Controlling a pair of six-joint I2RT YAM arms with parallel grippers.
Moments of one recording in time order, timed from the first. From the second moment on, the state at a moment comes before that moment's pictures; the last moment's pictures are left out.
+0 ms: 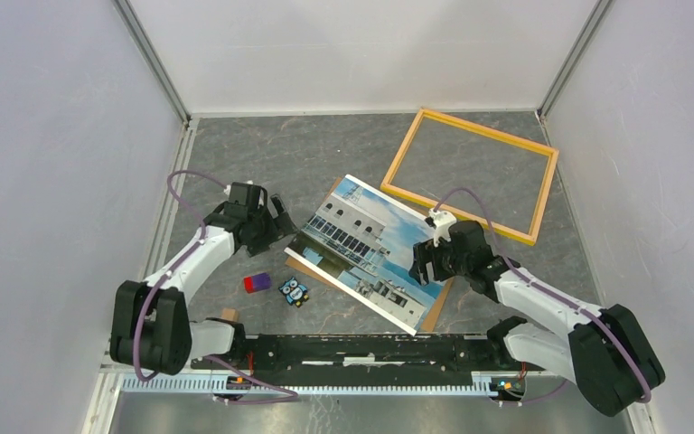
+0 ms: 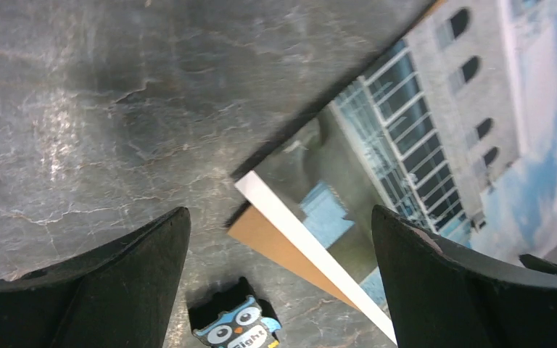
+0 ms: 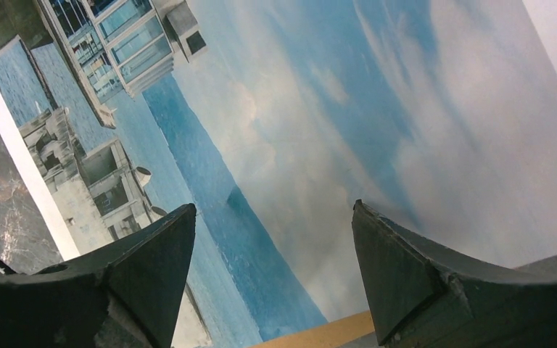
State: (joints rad) left arm -0.22 1.25 0.75 -0.46 0.09 -0.66; right arm 0.48 1.07 0.37 -0.10 -0.21 0.17
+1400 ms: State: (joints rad) left arm -0.07 1.32 0.47 0.02 0.46 -0.98; right arm 0.48 1.17 0.31 0.19 -0.23 0.15
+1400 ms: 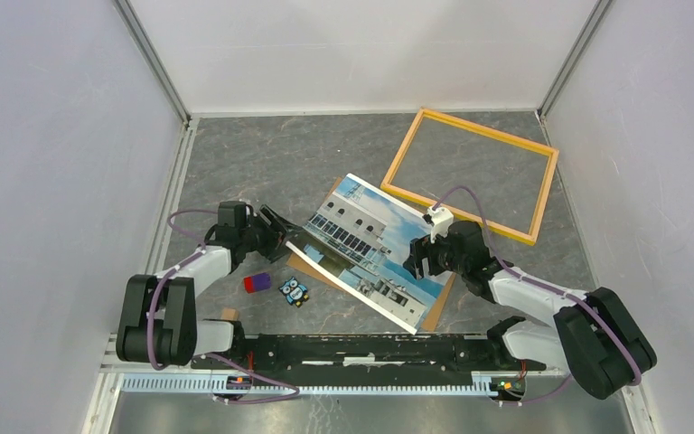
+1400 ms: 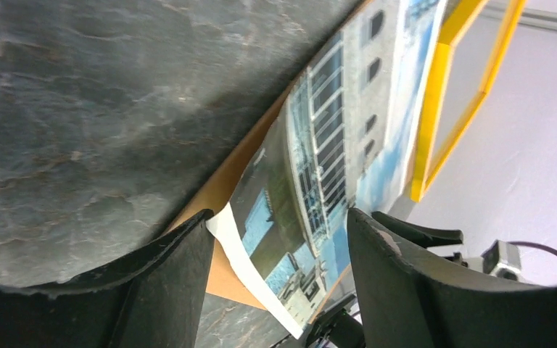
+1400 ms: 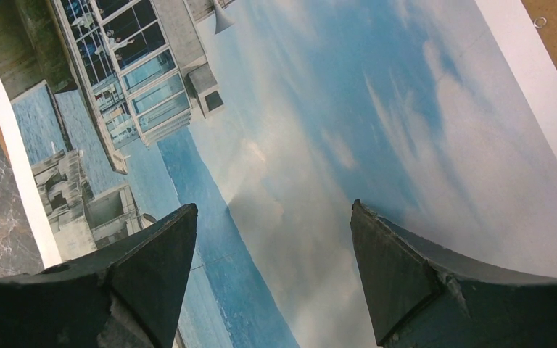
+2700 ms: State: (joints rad) left arm -0.07 1.05 0.72 -0.40 0.45 -0.95; right arm 1.38 1.14 0.61 -0.12 0.41 0.05
